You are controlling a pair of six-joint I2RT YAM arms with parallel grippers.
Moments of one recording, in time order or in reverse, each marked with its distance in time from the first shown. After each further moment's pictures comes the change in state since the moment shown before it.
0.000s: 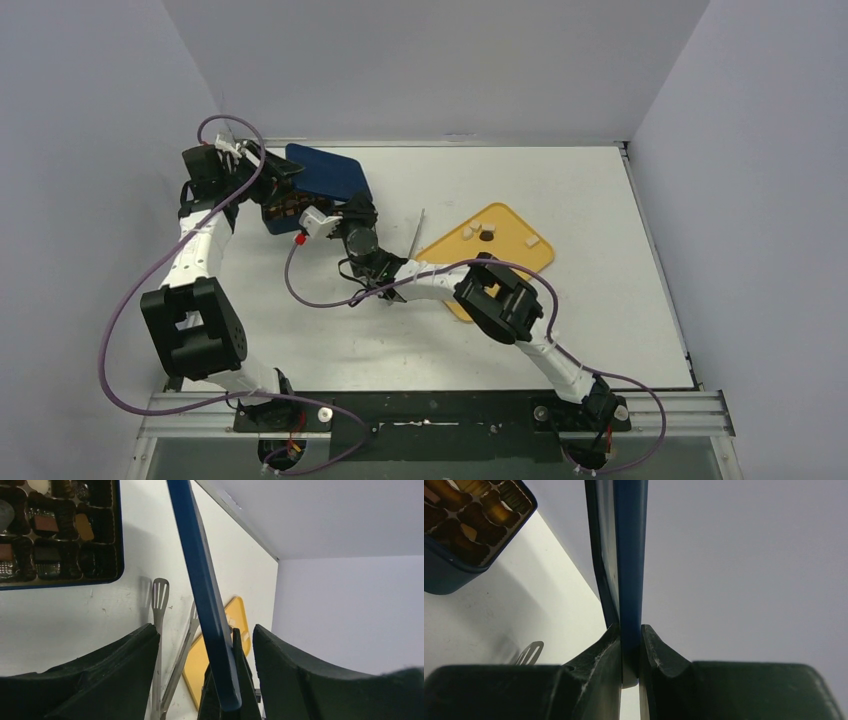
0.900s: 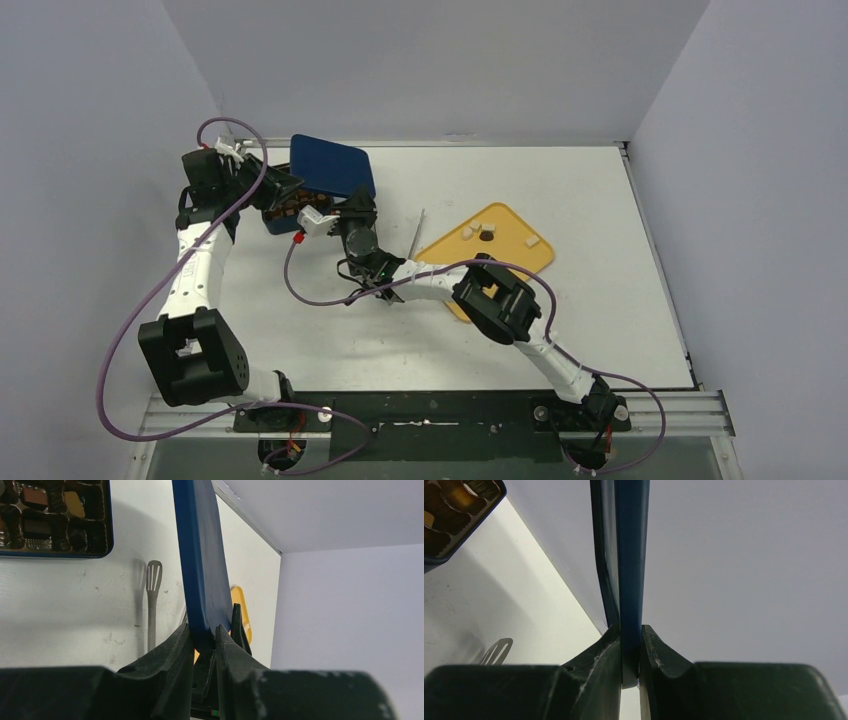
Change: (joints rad) left arm -0.038 -0.137 -0.041 -0.118 -0.054 0.031; right arm 0.011 0.015 0.028 0.050 0.058 -0.152
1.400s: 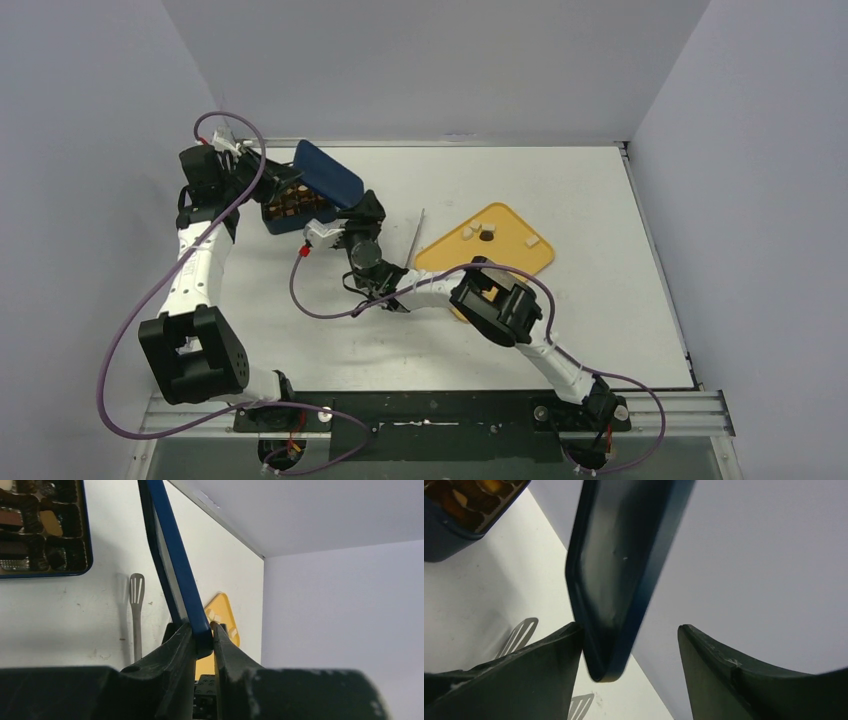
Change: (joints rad) left arm 0.003 0.005 0.000 0.084 0.025 -0.050; right arm 0.011 -0.008 -0.089 0.060 0.009 0.029
